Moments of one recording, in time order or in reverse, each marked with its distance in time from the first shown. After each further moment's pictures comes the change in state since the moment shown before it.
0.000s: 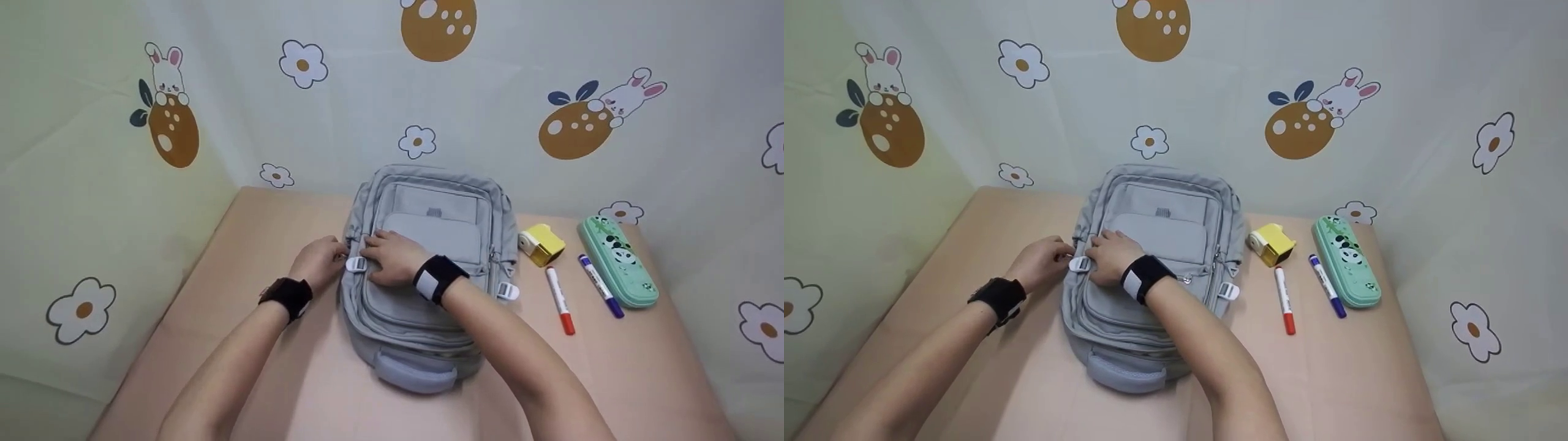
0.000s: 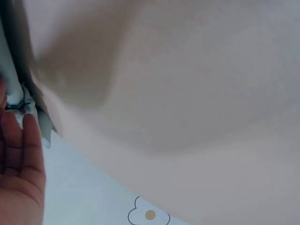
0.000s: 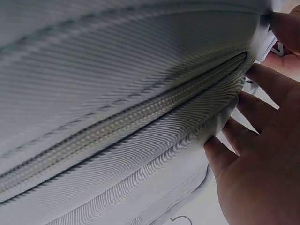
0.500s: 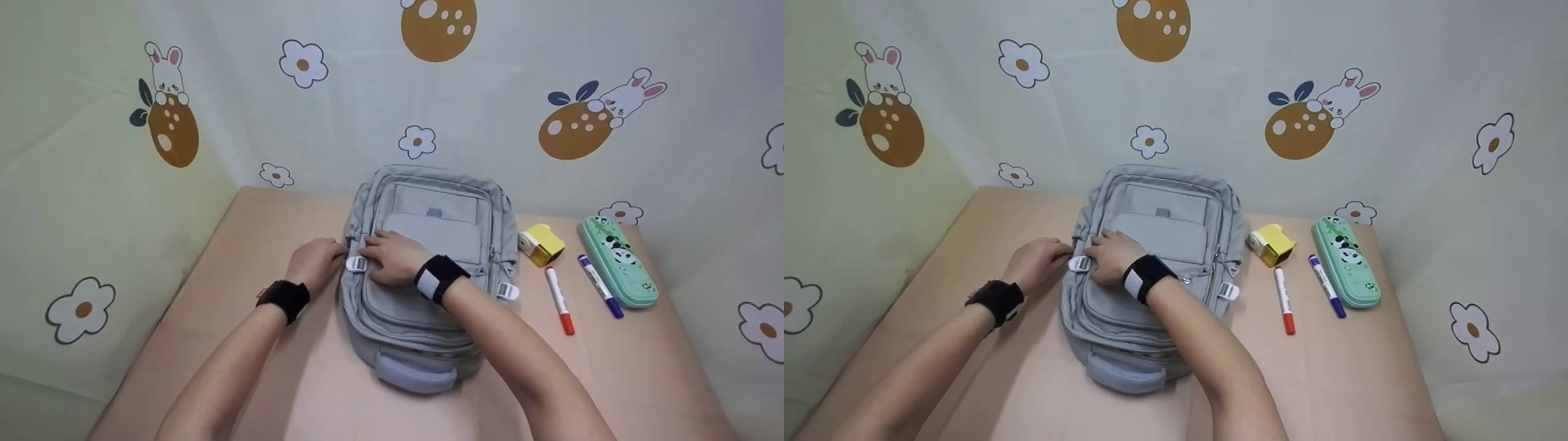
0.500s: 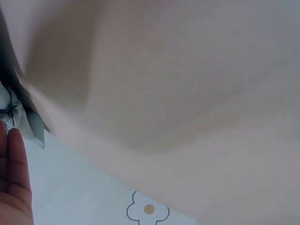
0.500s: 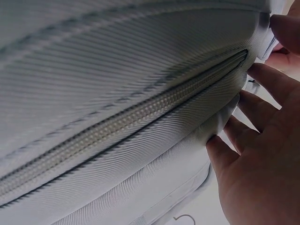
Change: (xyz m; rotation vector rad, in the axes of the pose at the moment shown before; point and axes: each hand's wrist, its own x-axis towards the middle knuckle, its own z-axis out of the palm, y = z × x) left_hand -0.004 -0.004 0.000 0.108 0.053 0.056; right_hand 0.001 0.001 0.000 0.018 0.004 0.015
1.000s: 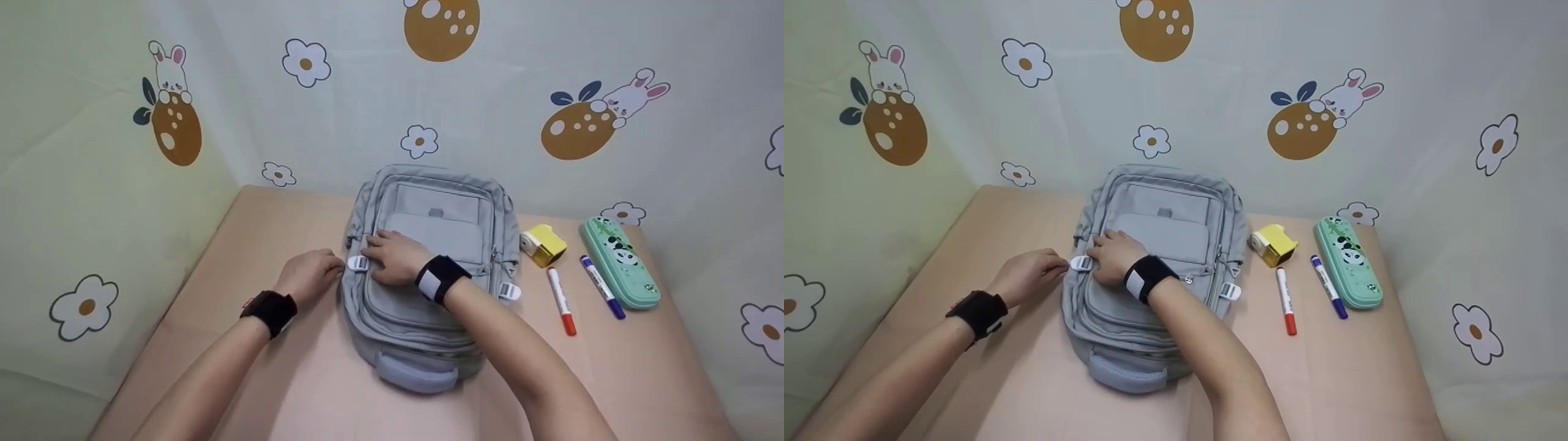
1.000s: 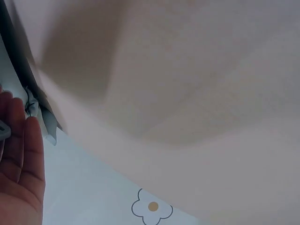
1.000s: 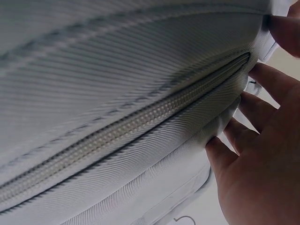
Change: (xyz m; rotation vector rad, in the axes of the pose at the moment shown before) left_hand -0.026 0.004 -0.013 -0.025 -0.080 0.026; right_hand -0.003 -0.001 0.000 0.004 -0.007 -0.001
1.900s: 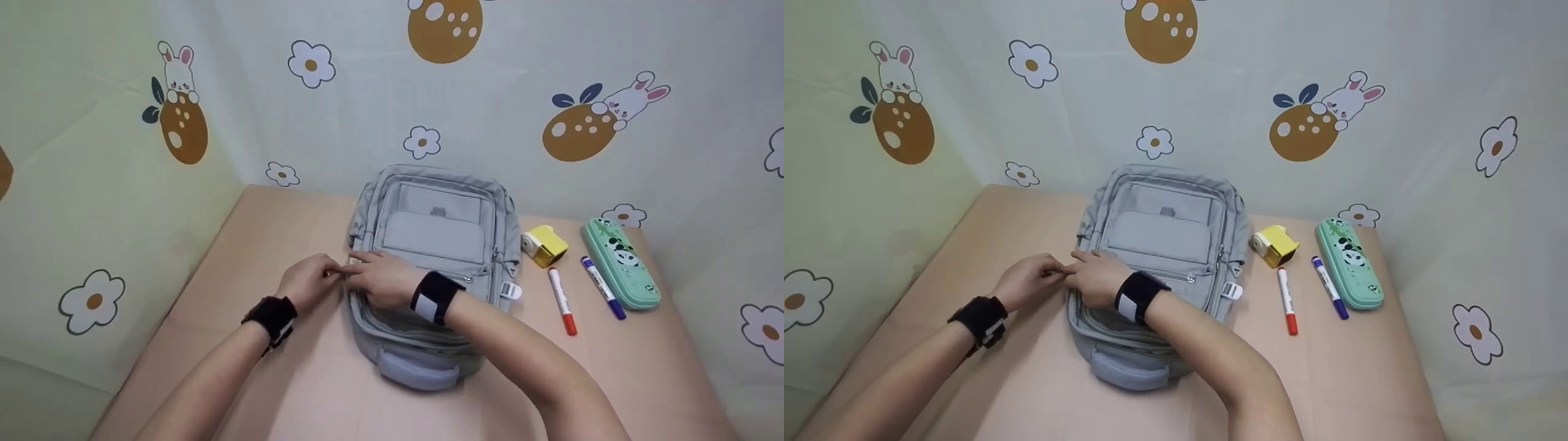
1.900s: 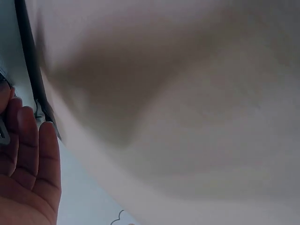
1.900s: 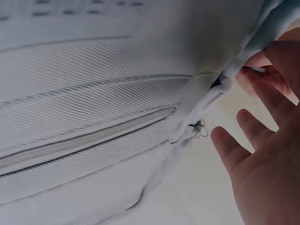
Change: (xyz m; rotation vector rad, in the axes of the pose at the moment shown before) left_hand -0.014 0.005 -0.001 -0.143 -0.045 -0.204; right_hand -0.013 -0.047 0.005 -0.221 0.035 -0.283
